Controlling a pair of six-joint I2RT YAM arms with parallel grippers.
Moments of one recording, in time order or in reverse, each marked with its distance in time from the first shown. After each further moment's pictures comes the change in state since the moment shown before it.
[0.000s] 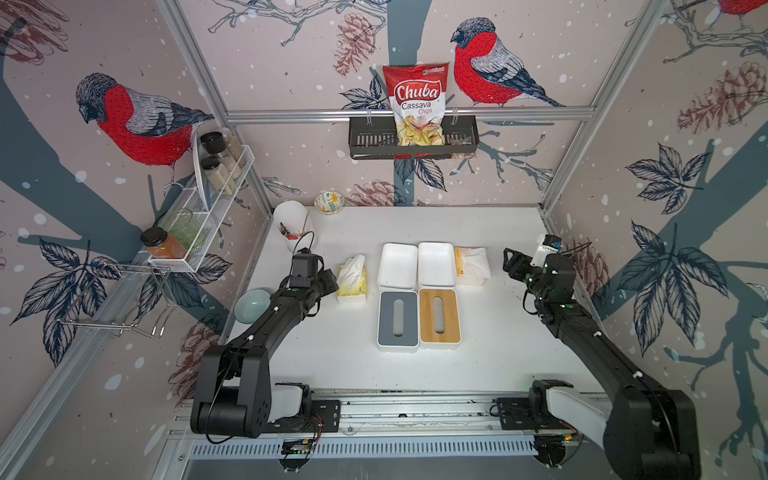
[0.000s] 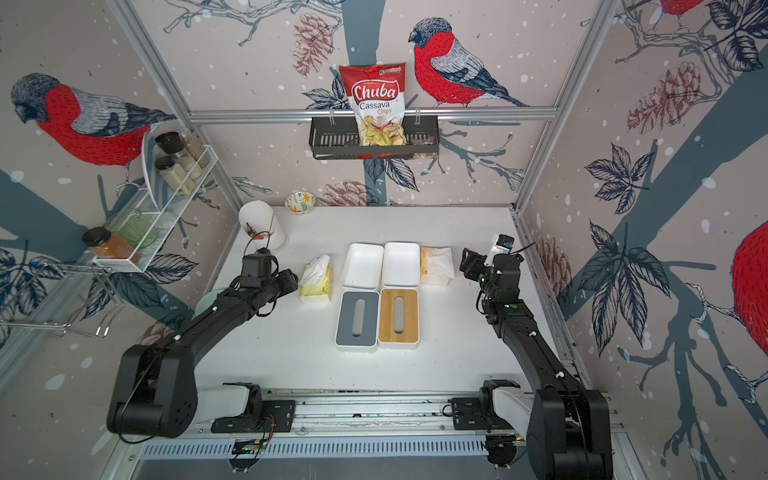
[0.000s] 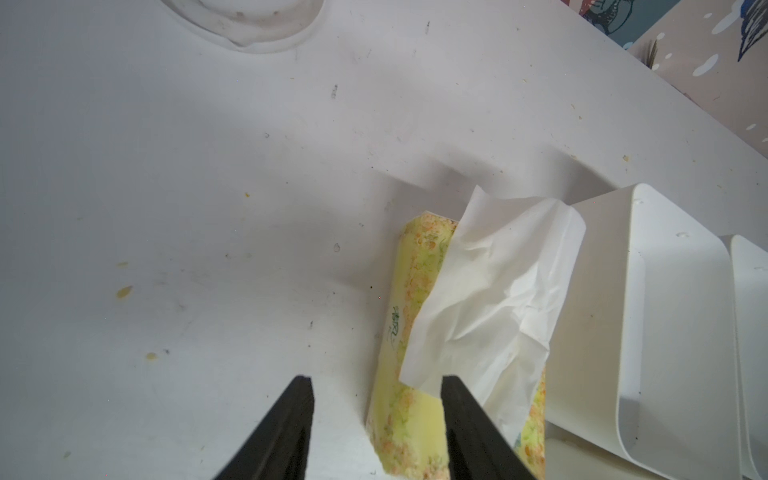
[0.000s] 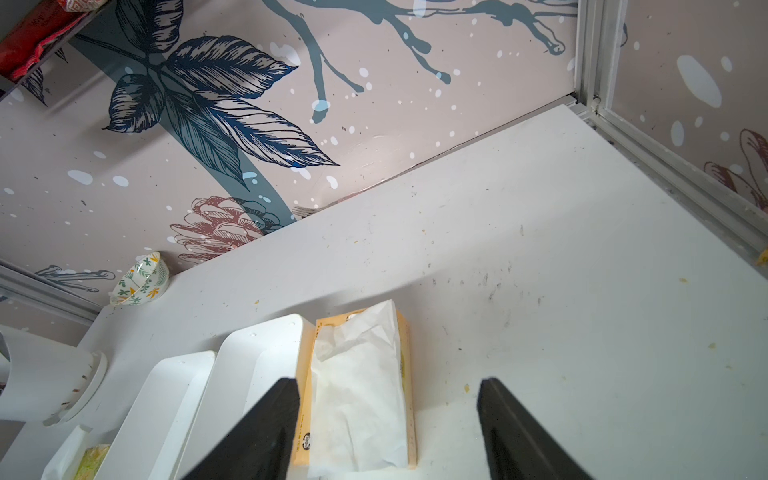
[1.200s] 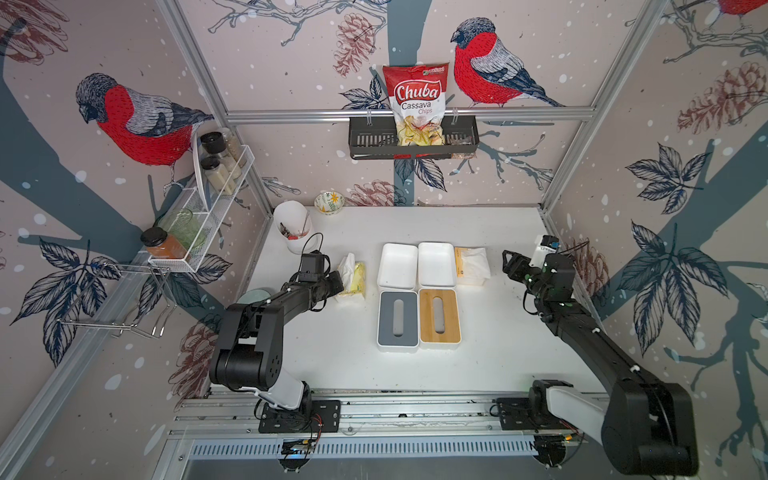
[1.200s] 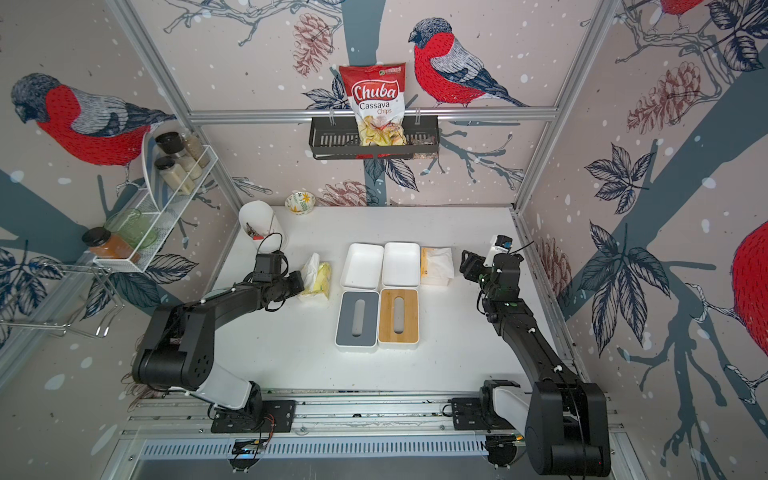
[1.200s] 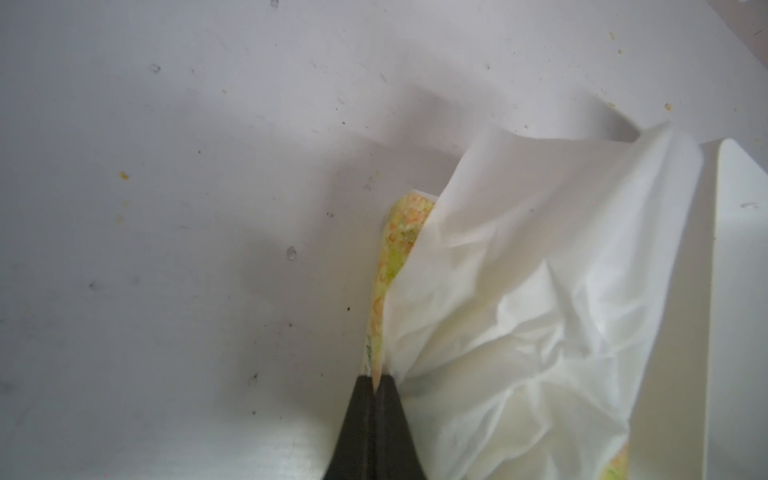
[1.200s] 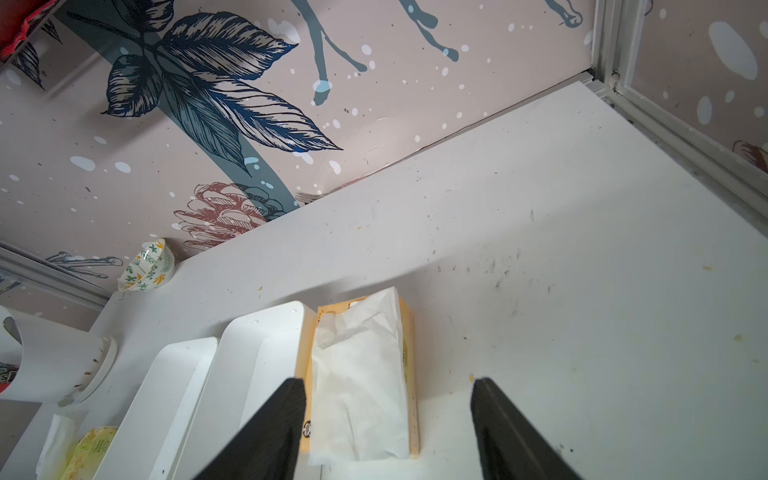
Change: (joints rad) left arm 0.000 0.208 0.011 0.124 0.090 0.009; right arm -0.014 0.030 0.000 0.000 -0.051 0.000
